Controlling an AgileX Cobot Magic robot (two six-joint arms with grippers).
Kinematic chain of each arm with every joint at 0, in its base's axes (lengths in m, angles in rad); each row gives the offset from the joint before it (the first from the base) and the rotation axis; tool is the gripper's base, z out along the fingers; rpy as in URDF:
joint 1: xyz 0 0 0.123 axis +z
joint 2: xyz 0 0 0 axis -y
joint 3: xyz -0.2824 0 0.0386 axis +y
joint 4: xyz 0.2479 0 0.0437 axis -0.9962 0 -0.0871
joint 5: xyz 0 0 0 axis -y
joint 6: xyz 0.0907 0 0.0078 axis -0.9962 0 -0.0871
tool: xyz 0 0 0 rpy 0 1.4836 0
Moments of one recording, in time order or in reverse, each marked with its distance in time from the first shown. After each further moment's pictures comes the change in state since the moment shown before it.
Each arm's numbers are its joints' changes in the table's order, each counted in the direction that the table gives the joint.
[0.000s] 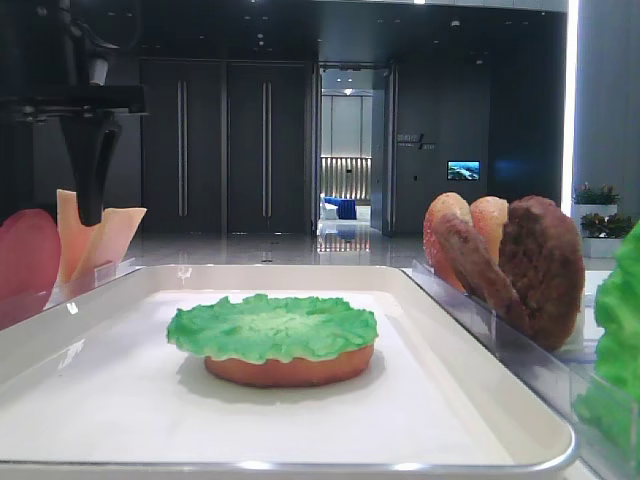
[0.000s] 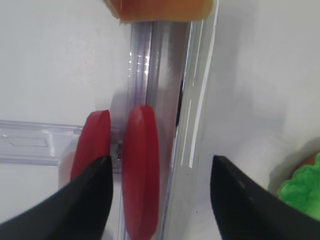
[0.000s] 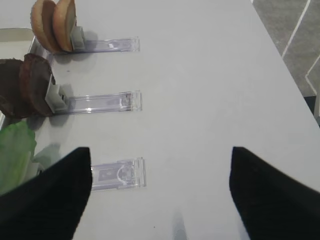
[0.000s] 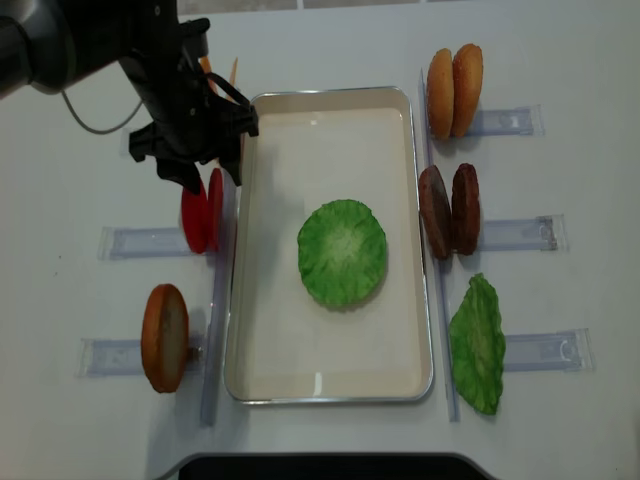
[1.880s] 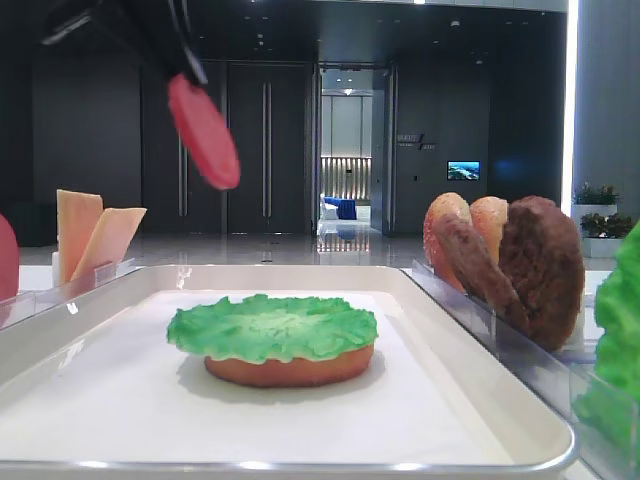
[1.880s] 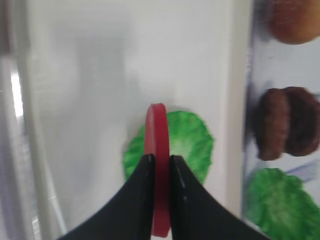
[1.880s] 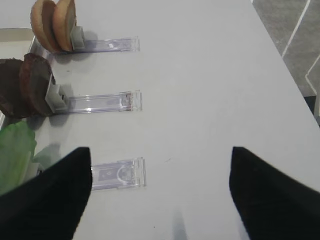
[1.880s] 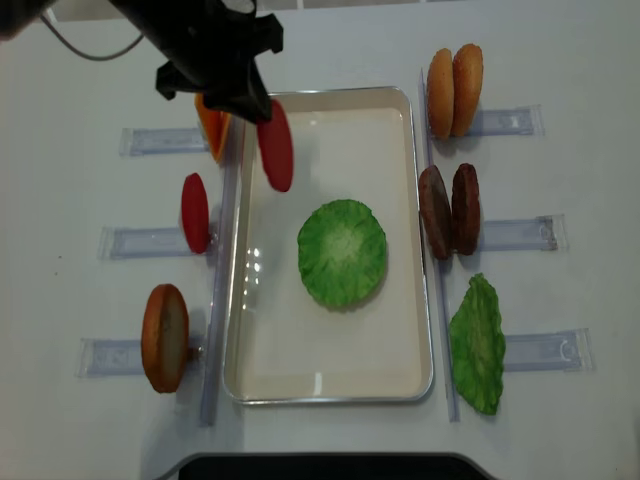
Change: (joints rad) left arm 0.000 0.073 -0.166 0.427 -0.048 -0.334; right arm 0.000 0.000 0.000 0.000 0.000 0.000
